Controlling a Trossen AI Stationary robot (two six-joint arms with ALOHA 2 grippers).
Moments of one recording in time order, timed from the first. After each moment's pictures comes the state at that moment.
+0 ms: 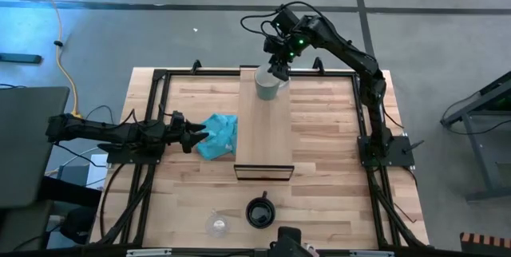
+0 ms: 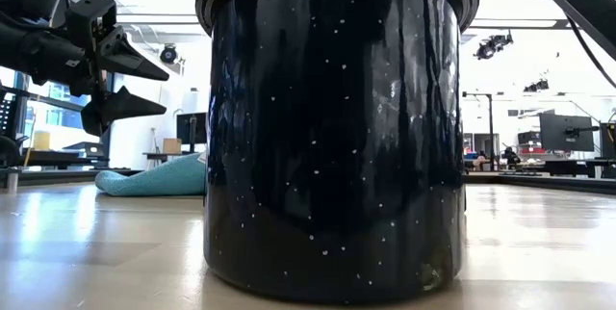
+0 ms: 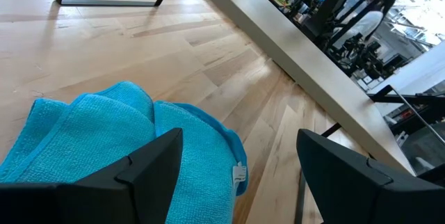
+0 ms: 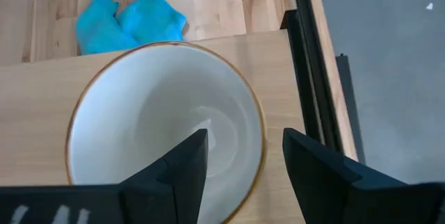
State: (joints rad) left arm 0.07 0.33 0.01 0.06 -0.31 -0.73; right arm -0.59 2.07 2.36 -1.33 -0.30 -0.41
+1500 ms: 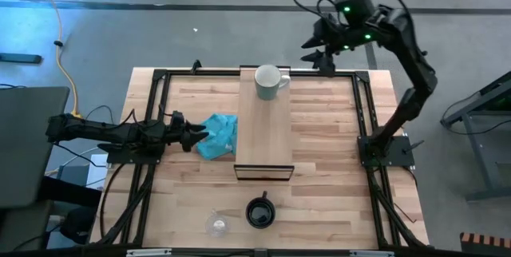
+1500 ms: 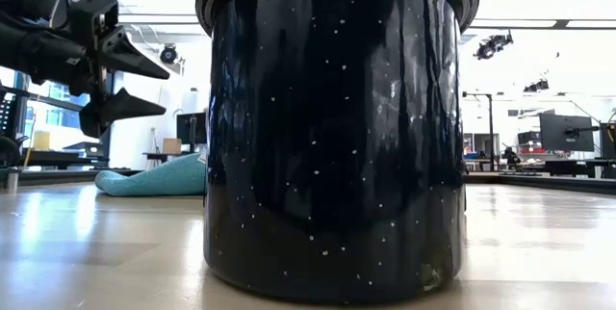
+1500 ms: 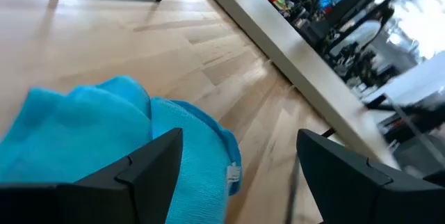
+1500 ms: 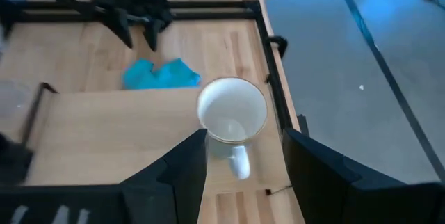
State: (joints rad) left arm 0.07 0.33 0.01 0.06 -0.31 -0.82; right arm -0.59 1.65 2.36 -1.42 -0.34 -0.40
